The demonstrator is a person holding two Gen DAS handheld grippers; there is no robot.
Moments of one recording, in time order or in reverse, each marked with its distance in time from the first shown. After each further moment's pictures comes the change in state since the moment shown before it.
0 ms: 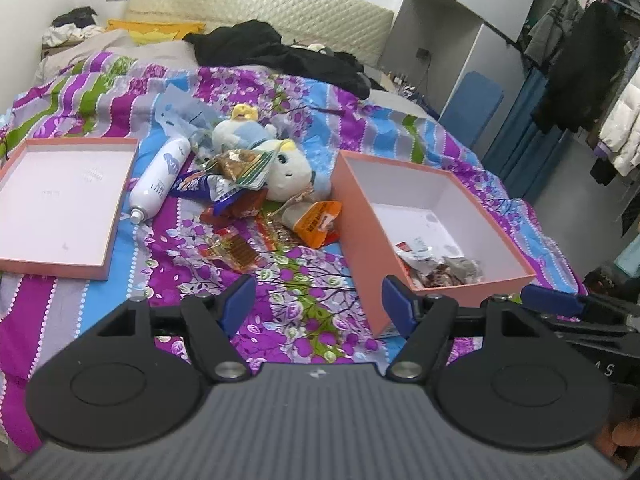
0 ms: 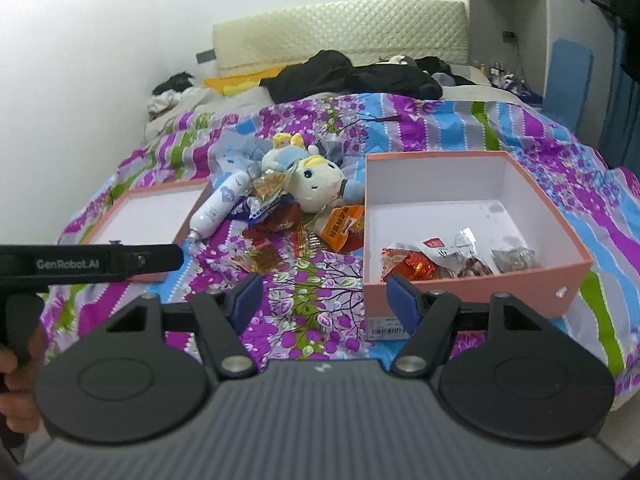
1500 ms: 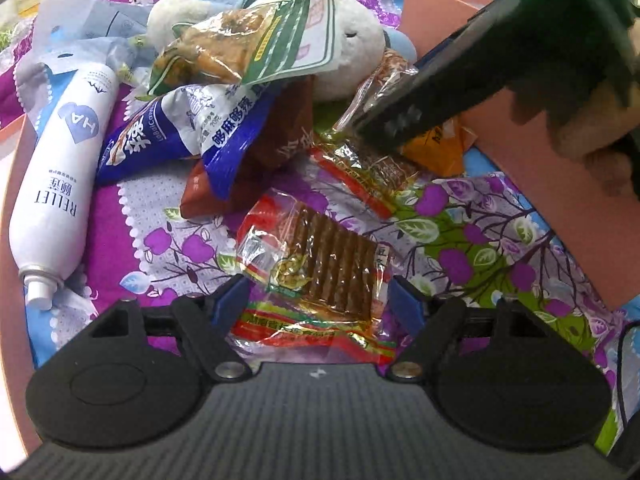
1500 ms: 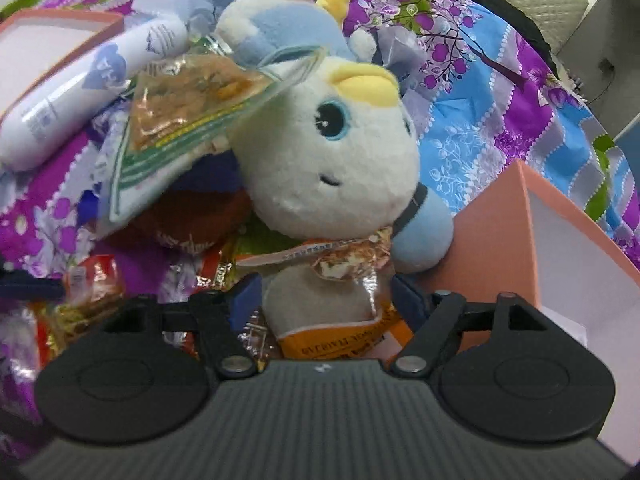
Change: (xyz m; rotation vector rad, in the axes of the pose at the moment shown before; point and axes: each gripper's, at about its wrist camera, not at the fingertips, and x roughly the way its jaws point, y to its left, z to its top) left arm 0.319 0.117 0.022 0.345 0.312 -0.031; right arm 0.397 0.045 0.066 -0.462 0.373 -0.160
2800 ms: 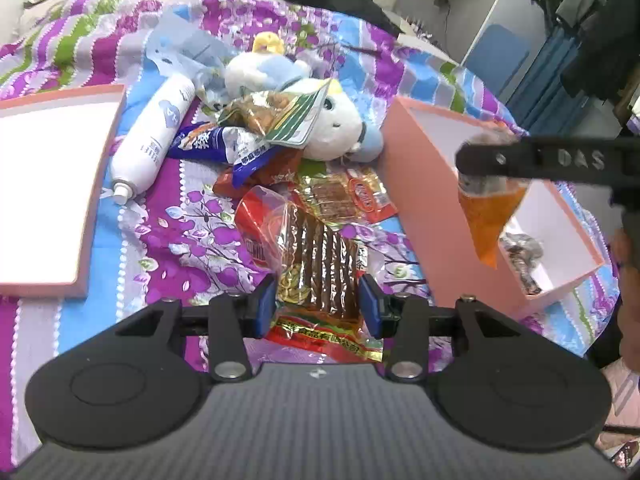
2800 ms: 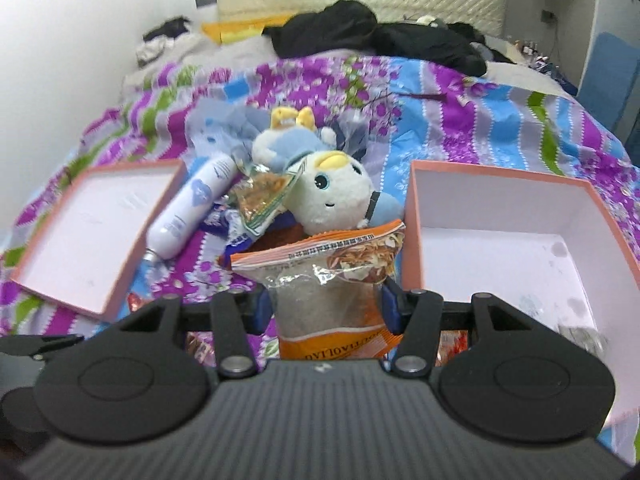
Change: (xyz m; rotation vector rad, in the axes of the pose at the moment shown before) left arm -0.177 -0.055 -0.037 -0.346 -0.157 -0.004; right arm -0.221 -0.043 -0.085 0.425 -0.251 0.178
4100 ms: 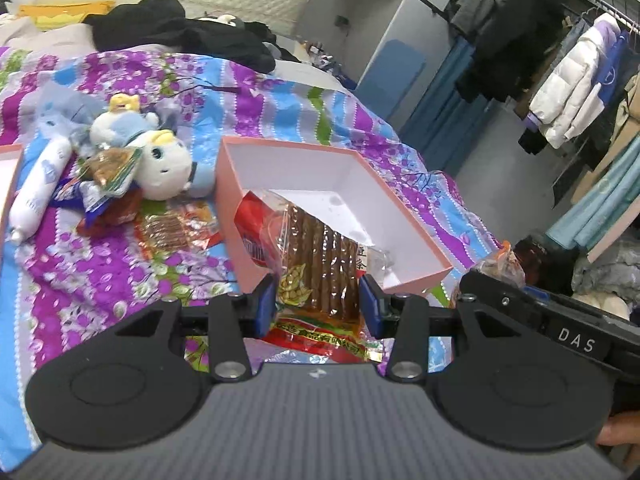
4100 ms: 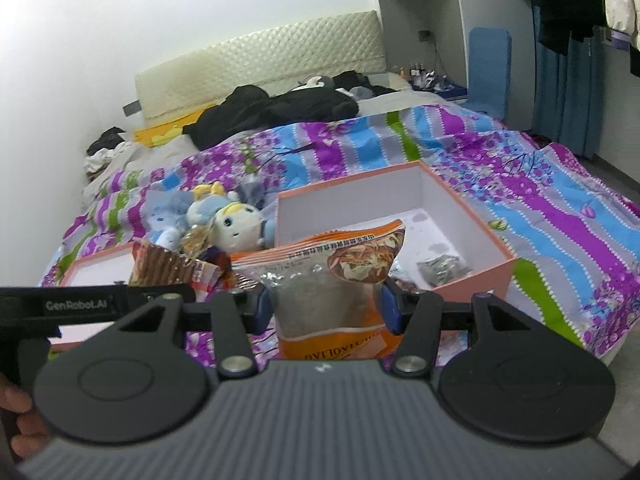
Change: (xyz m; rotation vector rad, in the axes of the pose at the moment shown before) left arm -0.080 -0.160 0.005 0.099 -0.061 -0.239; right arm -0.177 -0.100 -0.094 0.252 -0.208 -0.160
